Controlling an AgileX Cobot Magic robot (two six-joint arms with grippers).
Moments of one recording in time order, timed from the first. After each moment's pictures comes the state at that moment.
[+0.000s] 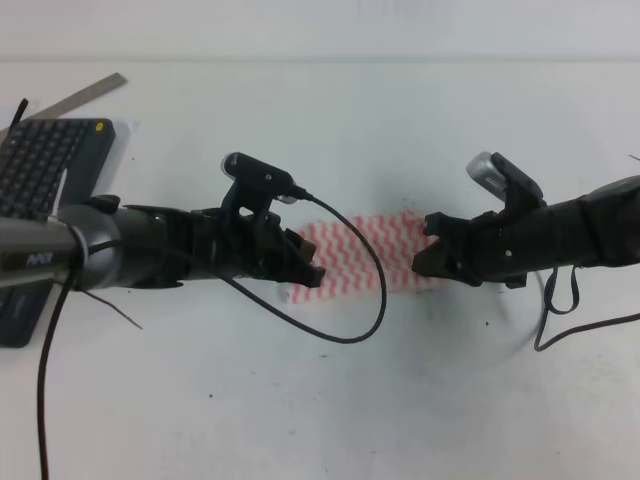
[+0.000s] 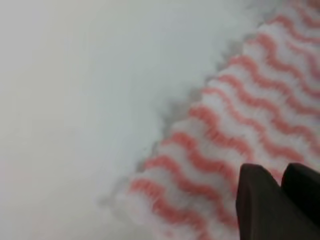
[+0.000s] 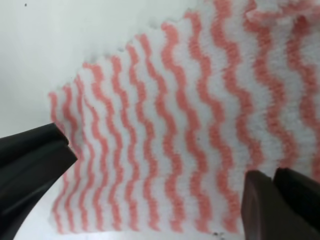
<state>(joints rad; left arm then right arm) -0.44 1.99 -1.13 -1.74 0.31 1.84 0.22 2.02 -1.17 1.32 0.61 -0.73</state>
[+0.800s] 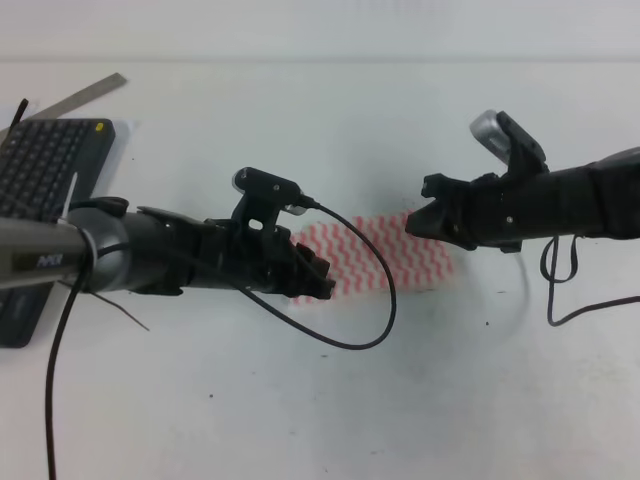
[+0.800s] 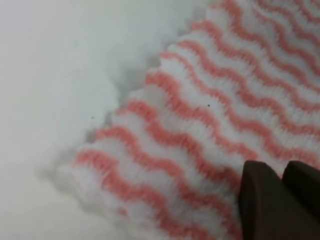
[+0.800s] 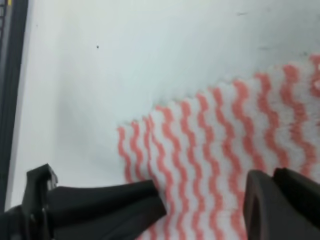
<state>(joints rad) -0.44 2.03 -1.13 -1.57 0.33 1.64 0.22 1.98 -1.21 1.35 0.64 -0.74</state>
